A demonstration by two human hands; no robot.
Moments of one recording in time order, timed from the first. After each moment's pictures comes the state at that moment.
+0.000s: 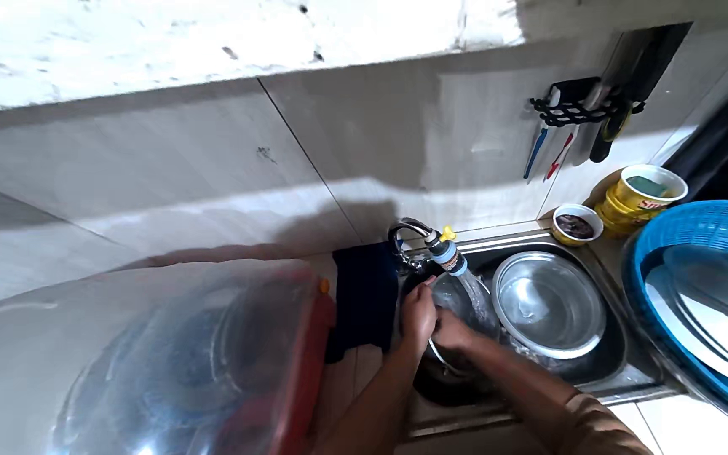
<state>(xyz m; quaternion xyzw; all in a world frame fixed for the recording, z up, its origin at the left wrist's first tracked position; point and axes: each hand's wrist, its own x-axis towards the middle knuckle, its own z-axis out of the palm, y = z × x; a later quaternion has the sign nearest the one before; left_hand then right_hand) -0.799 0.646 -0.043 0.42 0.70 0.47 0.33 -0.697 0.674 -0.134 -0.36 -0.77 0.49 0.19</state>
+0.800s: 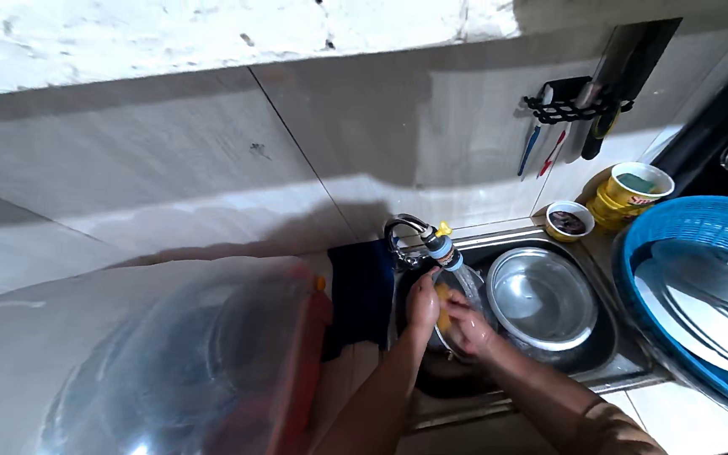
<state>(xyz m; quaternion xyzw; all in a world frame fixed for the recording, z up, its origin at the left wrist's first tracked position) -0.785 0.658 -0.037 0.47 0.69 0.45 0.33 -0.662 0.658 -0.094 -0.29 -0.36 0.78 0.43</state>
